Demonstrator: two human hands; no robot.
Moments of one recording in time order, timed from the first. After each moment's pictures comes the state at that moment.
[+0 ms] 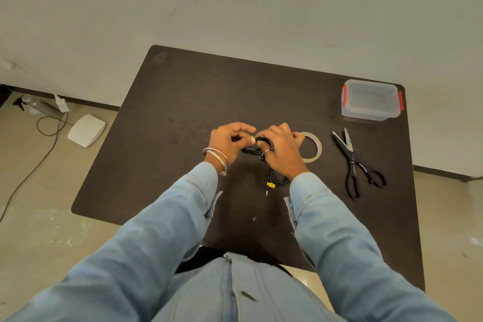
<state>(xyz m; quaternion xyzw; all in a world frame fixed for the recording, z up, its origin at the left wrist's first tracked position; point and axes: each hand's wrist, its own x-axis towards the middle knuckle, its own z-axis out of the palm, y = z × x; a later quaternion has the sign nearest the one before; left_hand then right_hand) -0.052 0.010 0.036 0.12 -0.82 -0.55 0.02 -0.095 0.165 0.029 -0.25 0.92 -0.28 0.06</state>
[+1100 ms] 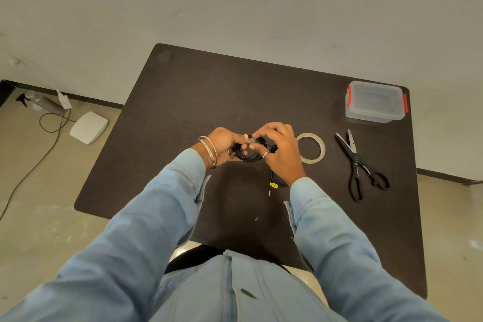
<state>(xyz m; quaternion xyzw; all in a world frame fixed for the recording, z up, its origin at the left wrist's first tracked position) -0.061 -0.009 0.050 0.32 -0.57 -0.72 -0.25 -0.083 0.155 0.026 -0.24 0.86 -0.45 0.00</state>
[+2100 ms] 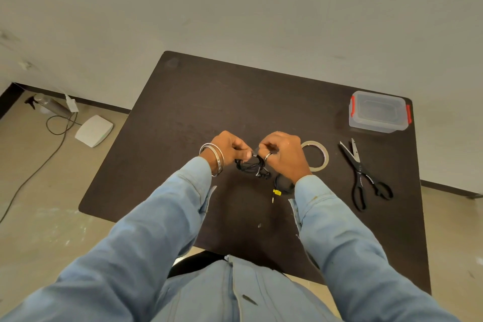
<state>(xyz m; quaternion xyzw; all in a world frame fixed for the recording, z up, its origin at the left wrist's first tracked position) -0.053 -0.020 0.050 0.16 -0.83 -0.51 -0.17 -0.097 0.153 0.039 -0.30 0.87 -0.38 0.03</state>
